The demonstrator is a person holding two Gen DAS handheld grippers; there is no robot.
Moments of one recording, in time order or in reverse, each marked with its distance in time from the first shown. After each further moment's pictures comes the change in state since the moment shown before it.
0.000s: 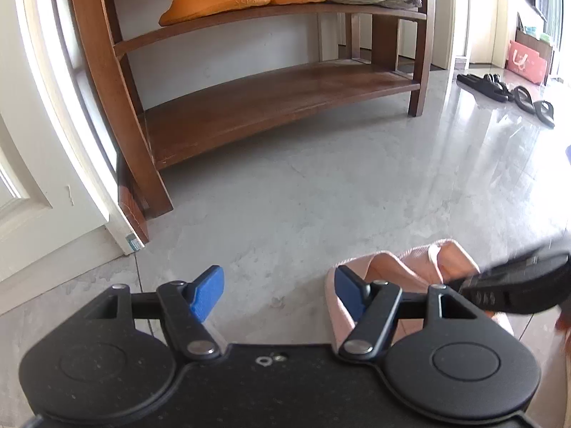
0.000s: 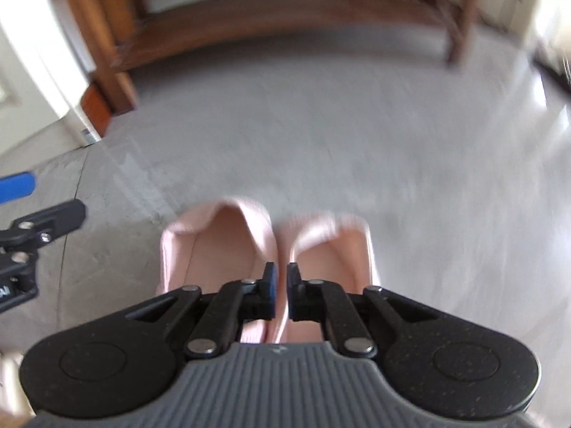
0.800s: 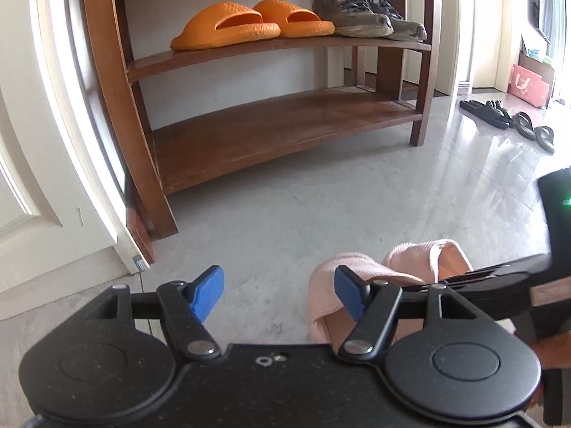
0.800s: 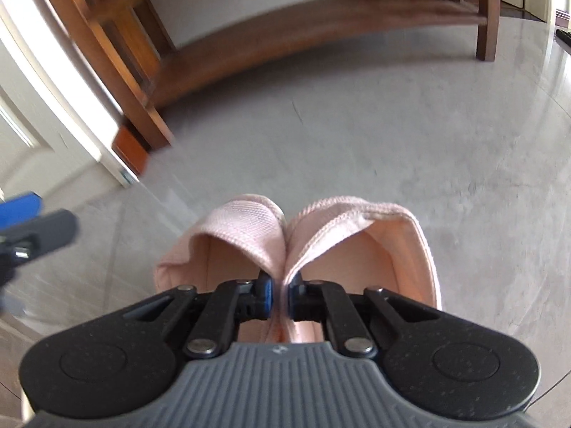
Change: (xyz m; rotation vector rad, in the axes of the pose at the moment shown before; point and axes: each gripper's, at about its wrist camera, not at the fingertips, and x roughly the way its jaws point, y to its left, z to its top) left arm -0.013 0.002 0.021 -0.033 -0.068 0.008; right arm 0.003 -0.006 0.013 0.003 -0.156 0.179
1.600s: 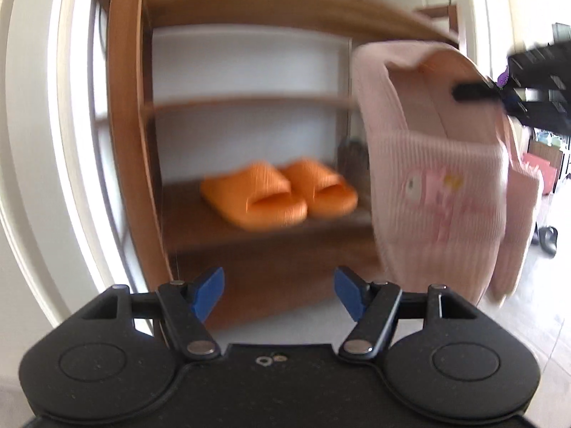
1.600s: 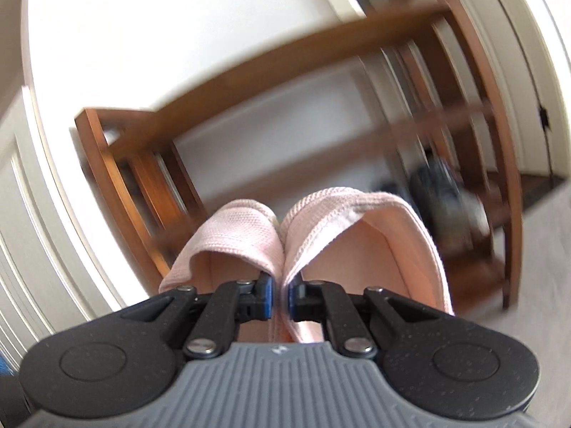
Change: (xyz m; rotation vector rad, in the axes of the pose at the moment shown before) left arm -0.080 0.019 0.142 -0.066 -0.307 0.040; right arm -0.244 0.026 0.236 -0.031 -0.595 0.239
